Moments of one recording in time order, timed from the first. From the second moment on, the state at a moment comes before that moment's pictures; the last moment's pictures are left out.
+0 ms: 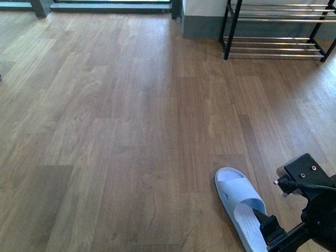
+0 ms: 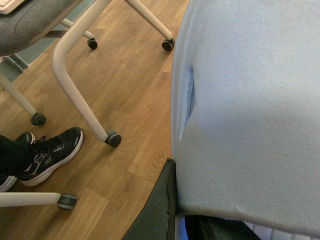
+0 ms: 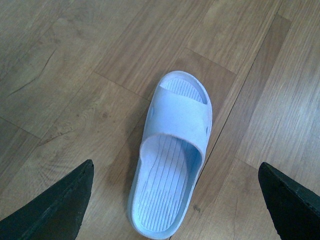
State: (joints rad) left arm -0.35 0.96 0.39 -0.03 -0.80 -0.19; right arm -0.03 2.47 0.36 1.39 -0.14 -0.39
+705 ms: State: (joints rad) left arm -0.35 0.96 0.39 -0.03 -0.81 -0.19; right arm -0.27 2.84 0.83 1.18 -0.18 -0.28
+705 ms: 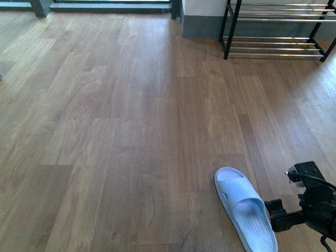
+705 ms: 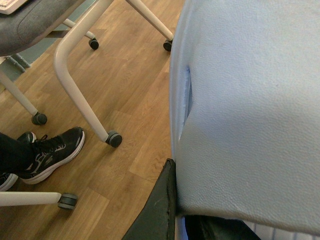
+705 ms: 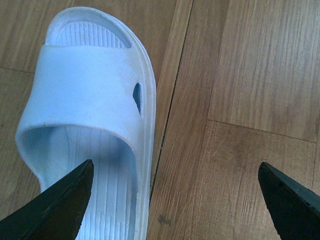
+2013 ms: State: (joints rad) left arm -0.35 0.96 0.39 -0.03 -0.80 -0.19; right arm -0.17 3.02 1.05 1.16 -0.07 -0.26
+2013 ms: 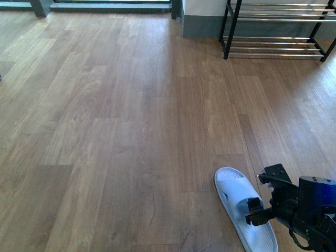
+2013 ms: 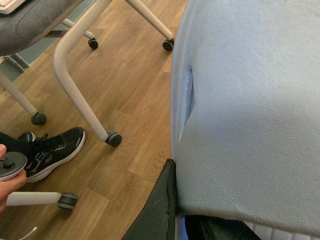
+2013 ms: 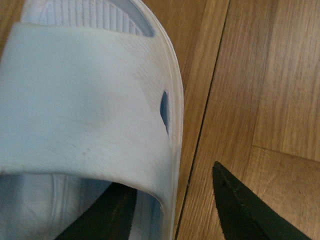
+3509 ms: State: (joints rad) left arm -0.35 0.96 0.39 -0.03 -0.80 -0.19; right arm -0.34 0.43 0.15 0.20 -0.29 -0.35
